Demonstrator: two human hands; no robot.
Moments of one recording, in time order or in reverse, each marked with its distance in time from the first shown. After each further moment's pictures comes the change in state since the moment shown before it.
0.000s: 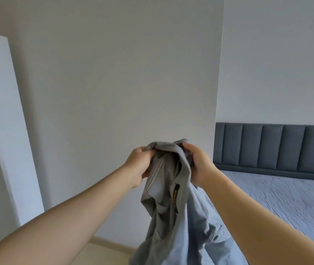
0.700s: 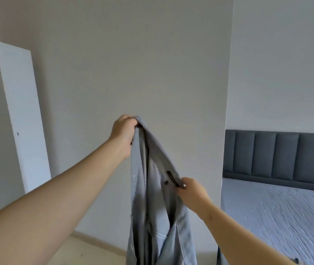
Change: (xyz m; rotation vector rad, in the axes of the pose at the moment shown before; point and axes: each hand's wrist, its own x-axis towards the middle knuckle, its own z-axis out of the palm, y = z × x) left_hand -0.006 0.088 -0.028 -0.094 0.332 0.200; right_hand 0.013 0.056 -0.032 -1.304 0.178 -0.230
